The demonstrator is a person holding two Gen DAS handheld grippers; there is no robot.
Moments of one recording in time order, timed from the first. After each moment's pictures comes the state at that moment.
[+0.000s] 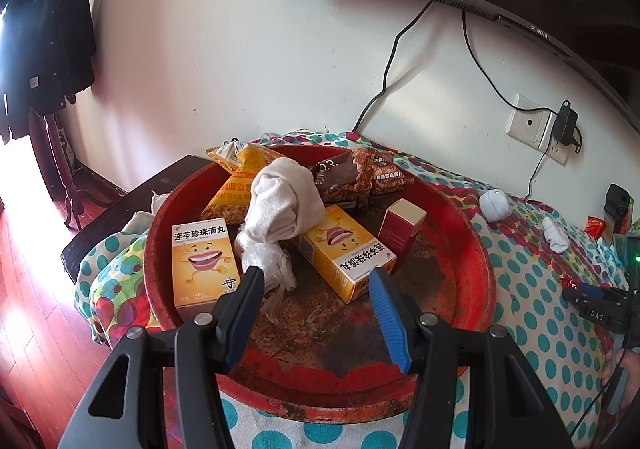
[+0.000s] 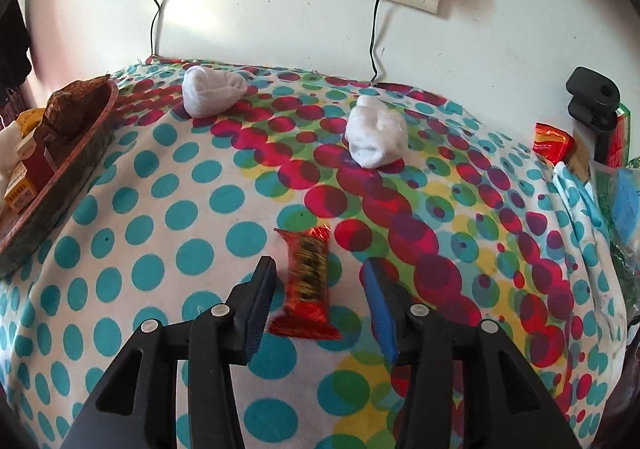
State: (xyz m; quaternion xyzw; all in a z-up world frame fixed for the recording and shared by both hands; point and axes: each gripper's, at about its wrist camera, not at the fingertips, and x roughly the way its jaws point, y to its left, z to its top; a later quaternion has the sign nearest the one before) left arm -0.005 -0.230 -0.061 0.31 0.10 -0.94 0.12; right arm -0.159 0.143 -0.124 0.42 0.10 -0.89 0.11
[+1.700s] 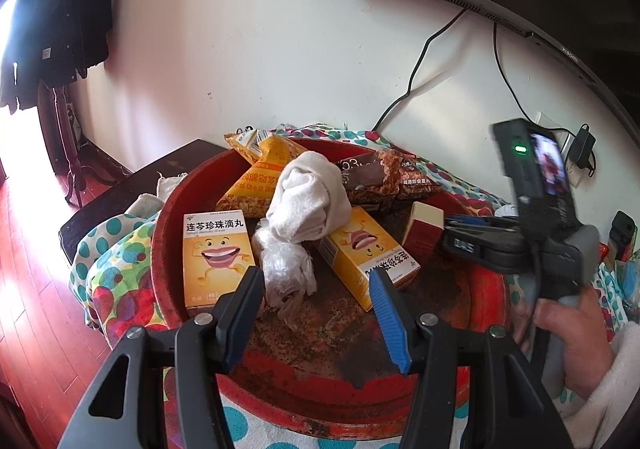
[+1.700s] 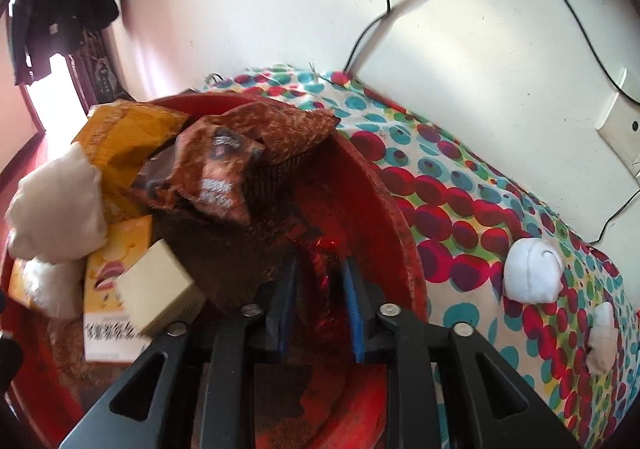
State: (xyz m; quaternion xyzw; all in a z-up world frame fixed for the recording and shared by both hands) left arm -0.009 -0.254 -0.069 0.31 0.15 -0.93 0.14; right arm -0.189 -0.117 -0.109 0.39 0.17 -0.87 0.26
